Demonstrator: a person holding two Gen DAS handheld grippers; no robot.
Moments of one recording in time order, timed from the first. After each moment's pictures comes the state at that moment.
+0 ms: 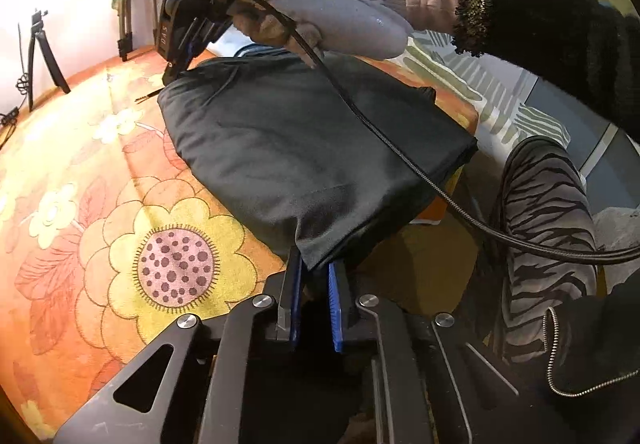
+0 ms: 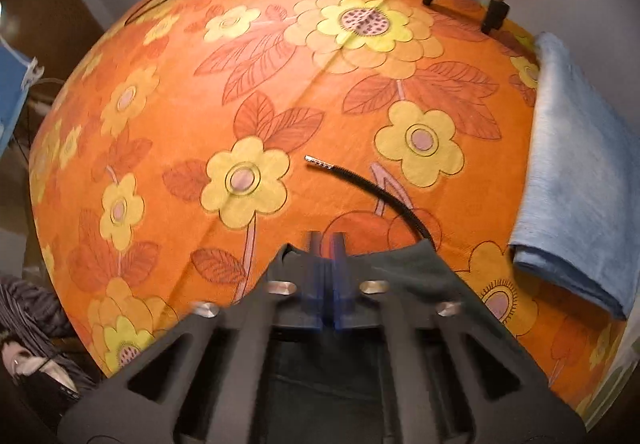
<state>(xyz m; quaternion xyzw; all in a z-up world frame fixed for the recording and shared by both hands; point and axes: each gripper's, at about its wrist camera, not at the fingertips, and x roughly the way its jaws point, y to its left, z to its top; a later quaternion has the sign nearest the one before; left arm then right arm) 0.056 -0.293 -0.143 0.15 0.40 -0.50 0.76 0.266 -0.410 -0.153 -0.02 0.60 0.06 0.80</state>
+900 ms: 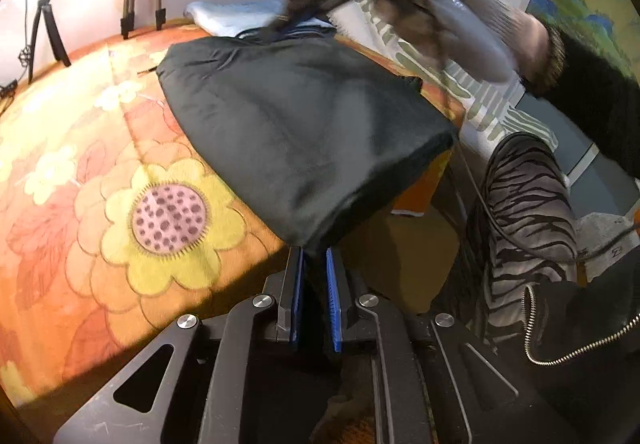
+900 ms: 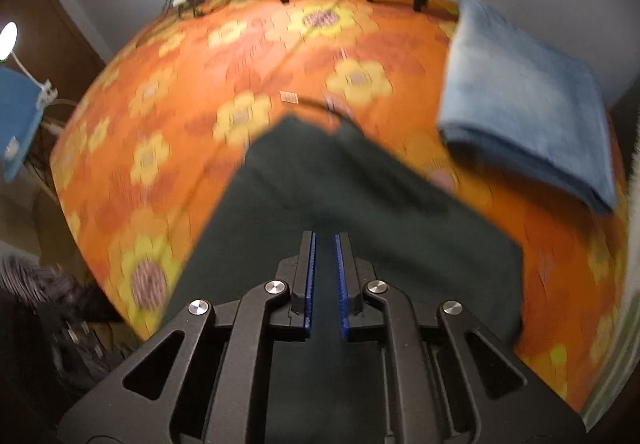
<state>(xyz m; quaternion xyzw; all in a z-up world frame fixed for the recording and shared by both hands) 0.048 -0.274 -0.146 0.12 0.42 -0.51 0.74 0.143 -0.449 -0.109 0.03 0.57 0.03 0.82</state>
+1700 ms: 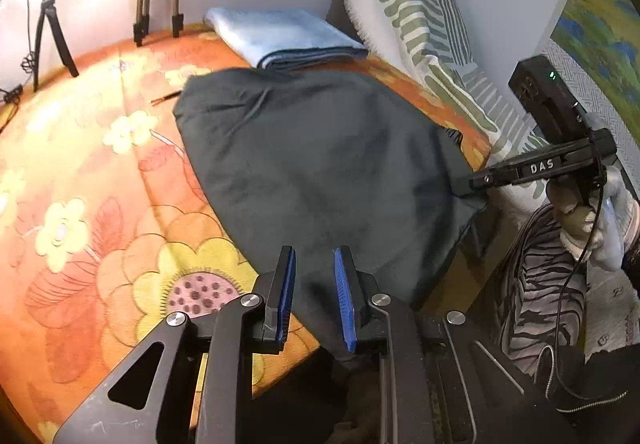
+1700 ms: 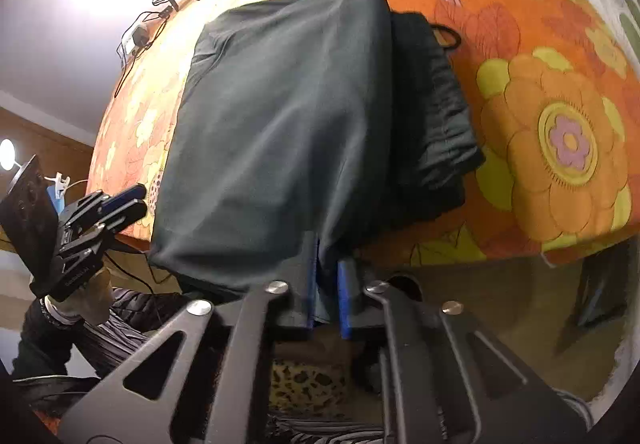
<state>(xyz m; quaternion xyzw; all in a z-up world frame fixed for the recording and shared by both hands) 0.114 -0.315 -0.127 0.11 0.44 -0.48 0.75 -0.033 -0.500 -0.136 0.26 0.57 -0.05 0.78</state>
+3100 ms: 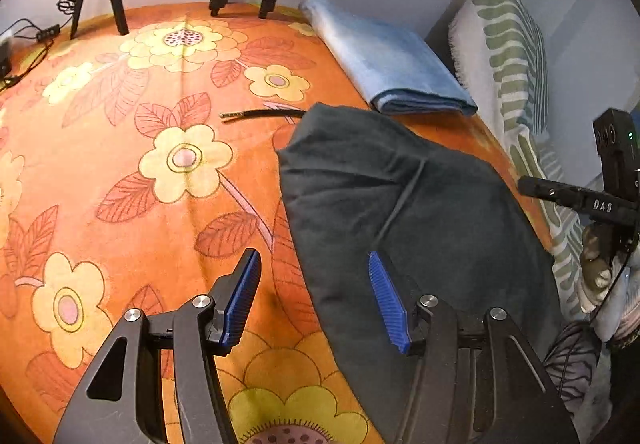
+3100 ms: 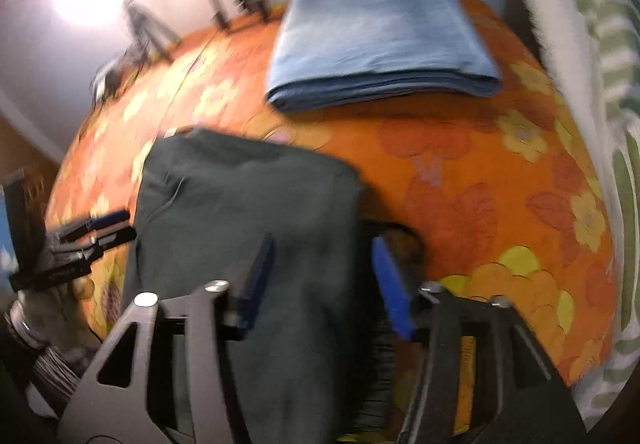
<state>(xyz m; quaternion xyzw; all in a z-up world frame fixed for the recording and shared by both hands) 0.228 -0.340 -0.148 0.02 0.50 -0.37 0.78 0.059 -0.578 -0.110 0.19 0.51 -0.11 0.83</state>
